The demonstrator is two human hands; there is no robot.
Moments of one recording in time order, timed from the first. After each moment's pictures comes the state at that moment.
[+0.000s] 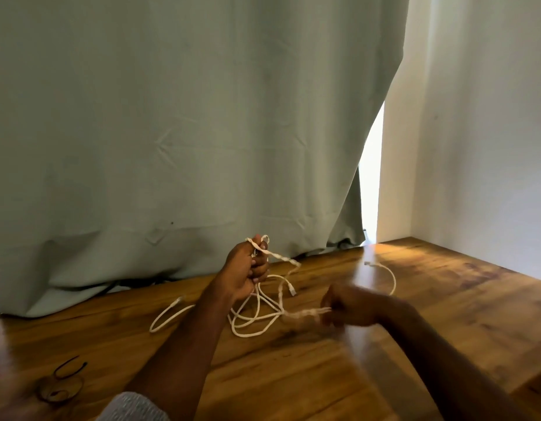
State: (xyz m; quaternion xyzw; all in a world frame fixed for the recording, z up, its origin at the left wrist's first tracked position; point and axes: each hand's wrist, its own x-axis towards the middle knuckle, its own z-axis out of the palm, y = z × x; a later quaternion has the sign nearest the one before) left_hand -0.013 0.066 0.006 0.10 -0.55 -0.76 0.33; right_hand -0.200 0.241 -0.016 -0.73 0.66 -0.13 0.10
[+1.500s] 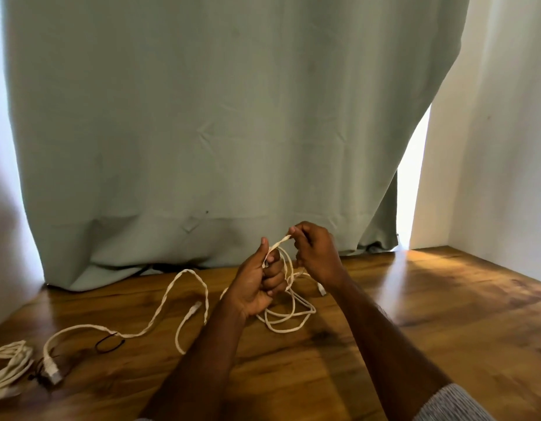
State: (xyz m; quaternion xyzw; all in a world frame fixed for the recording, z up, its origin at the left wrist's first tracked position) left_hand 0.031 0.053 -0.027 0.01 -0.45 -0.83 0.32; right_hand -0.103 0.119 0.013 -0.58 0.56 -0.59 -0.02
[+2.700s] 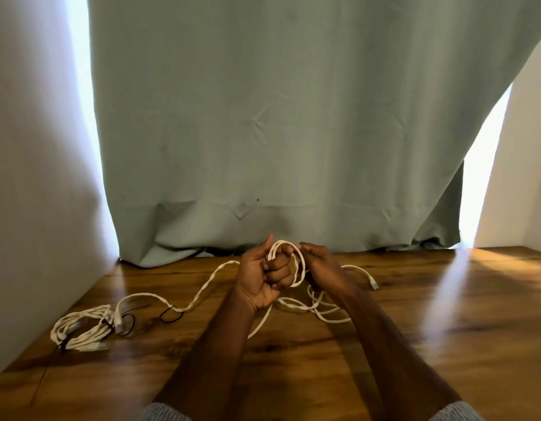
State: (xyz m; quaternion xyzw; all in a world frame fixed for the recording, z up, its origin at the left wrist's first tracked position) left_hand 0.112 0.029 -0.037 -0.08 -0.41 -0.85 0.31; right_hand -0.022 0.099 -0.020 -0.57 0.51 -0.57 0.29
